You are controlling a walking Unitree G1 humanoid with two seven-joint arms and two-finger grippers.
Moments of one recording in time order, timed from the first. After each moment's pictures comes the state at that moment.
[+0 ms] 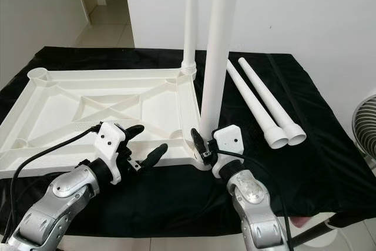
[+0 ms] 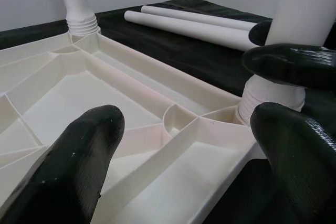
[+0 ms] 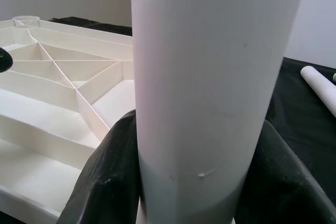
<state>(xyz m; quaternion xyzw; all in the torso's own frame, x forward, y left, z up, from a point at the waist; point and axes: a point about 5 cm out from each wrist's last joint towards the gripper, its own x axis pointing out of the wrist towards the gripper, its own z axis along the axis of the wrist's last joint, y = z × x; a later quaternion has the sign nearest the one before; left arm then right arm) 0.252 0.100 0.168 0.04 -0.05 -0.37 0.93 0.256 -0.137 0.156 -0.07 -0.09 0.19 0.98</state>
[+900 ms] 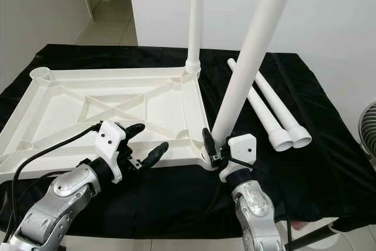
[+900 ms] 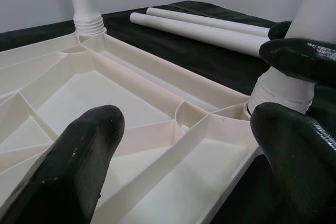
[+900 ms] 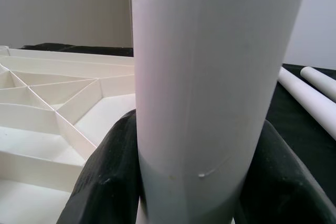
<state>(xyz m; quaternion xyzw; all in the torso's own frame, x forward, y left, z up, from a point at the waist) 0.253 0.097 0.170 0.03 -0.05 -0.37 0.93 0.251 -0.153 0.149 -0.02 -0.12 0.13 0.98</state>
